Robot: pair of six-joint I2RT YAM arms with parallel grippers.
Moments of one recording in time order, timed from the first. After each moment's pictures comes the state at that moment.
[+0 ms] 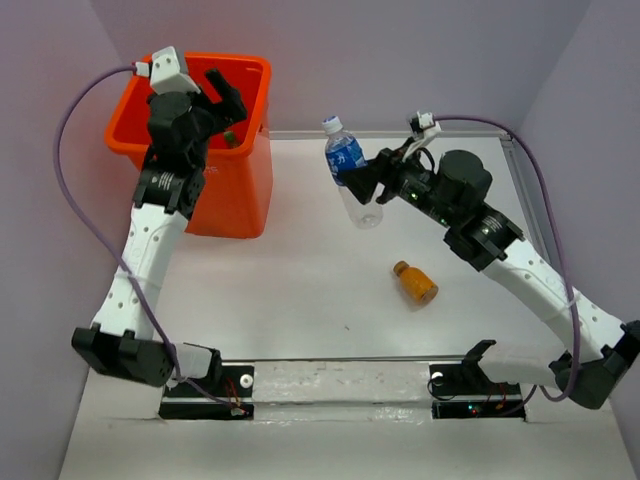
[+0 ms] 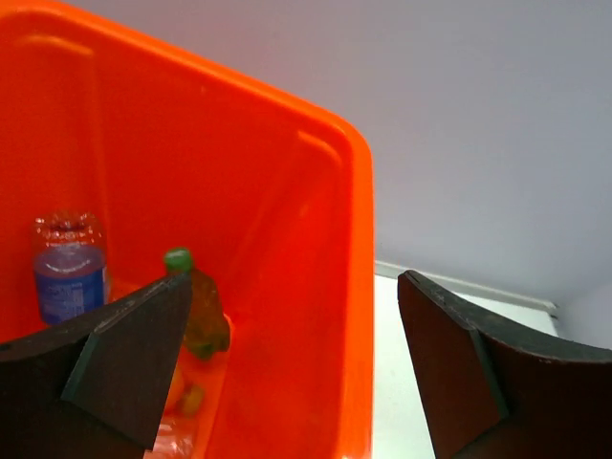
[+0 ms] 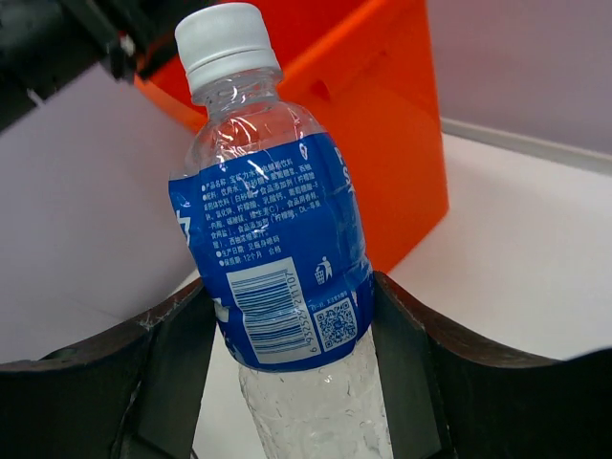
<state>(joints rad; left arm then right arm) -0.23 1.37 1.63 -0.25 -0.25 -0.38 0.68 1.14 1.26 -0.10 -0.13 0.41</state>
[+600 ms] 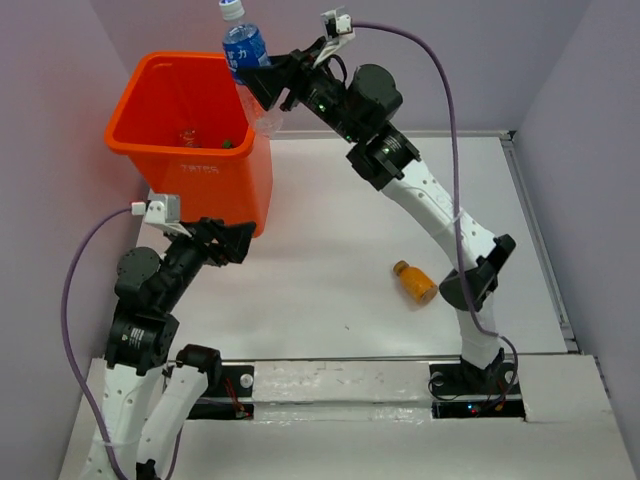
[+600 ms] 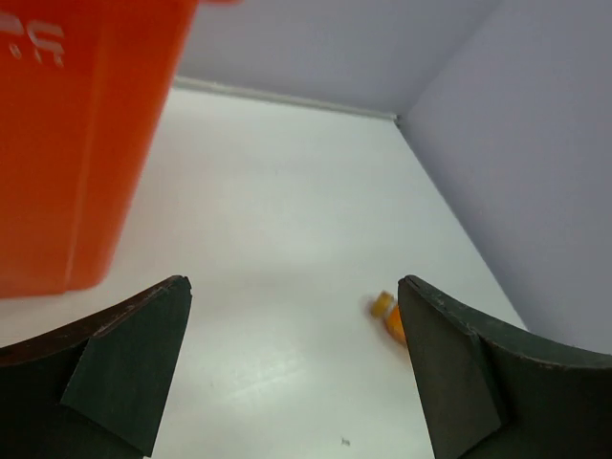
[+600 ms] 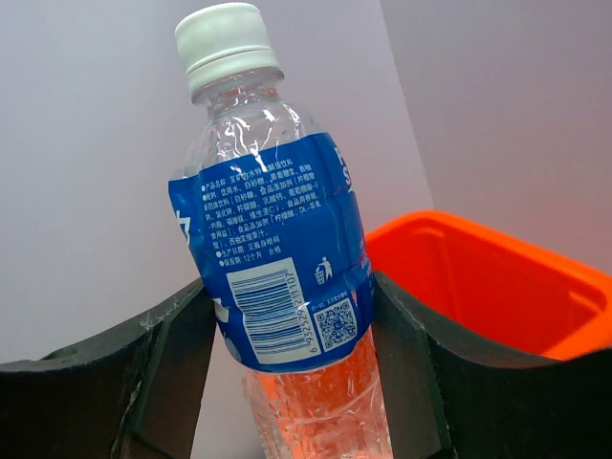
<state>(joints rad) -0.23 0.52 0.89 -0.36 0.20 -0.49 0.81 1.98 2.37 0.04 -0.13 0.40</state>
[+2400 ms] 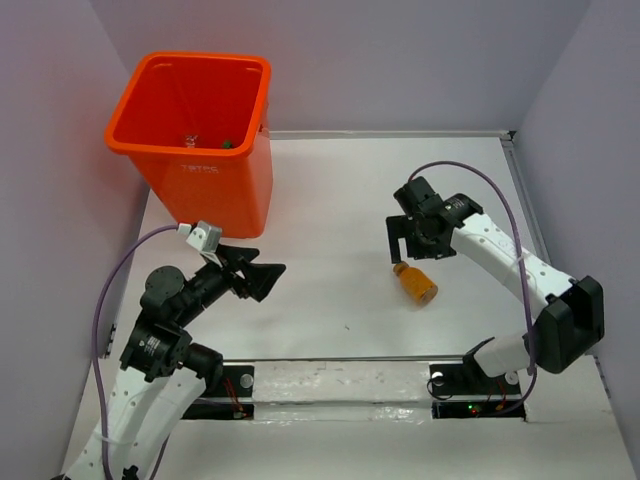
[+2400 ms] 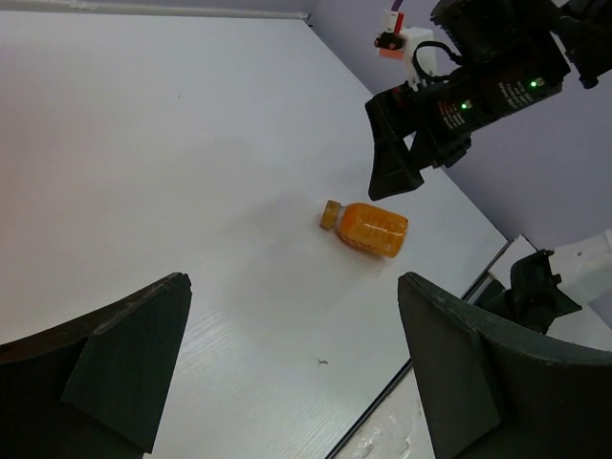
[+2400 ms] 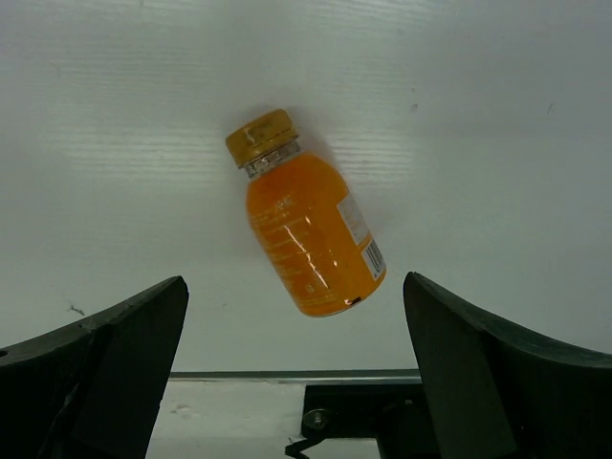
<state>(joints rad) -0.40 0.36 0.60 -0.29 0.37 -0.44 0.56 1.39 1.24 -1.04 0.27 0.43</state>
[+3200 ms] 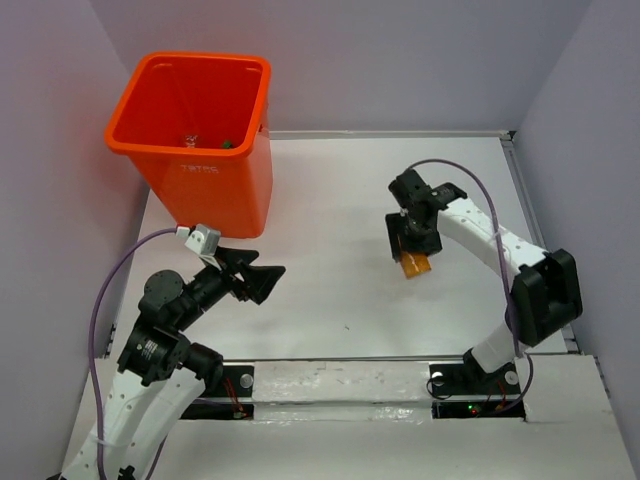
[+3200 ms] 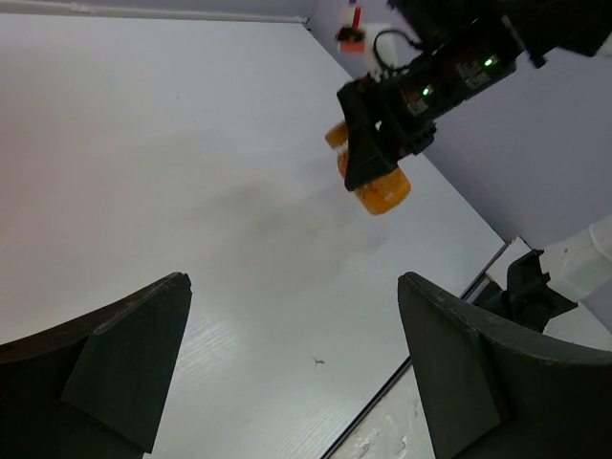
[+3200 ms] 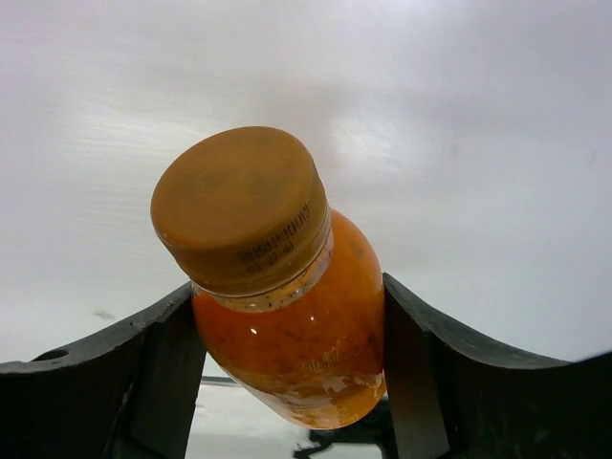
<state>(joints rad) -0.45 0.34 0.60 -0.31 0.31 -0.45 0.47 1.61 1.23 -1.00 0.10 0.35</state>
